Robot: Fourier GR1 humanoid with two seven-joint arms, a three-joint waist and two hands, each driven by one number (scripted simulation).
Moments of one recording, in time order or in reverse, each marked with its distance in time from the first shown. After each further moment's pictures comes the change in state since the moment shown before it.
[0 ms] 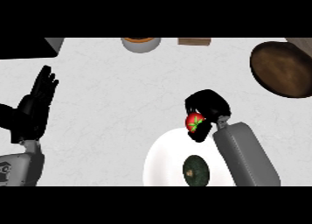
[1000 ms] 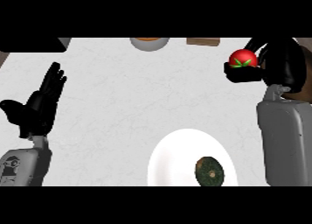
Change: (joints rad) left arm -0.037 -0.020 -0.020 0.026 -0.008 -0.013 -0.012; right arm -0.139 -0.043 -0.338 -0.363 -0.173 -0.349 0.504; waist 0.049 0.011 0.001
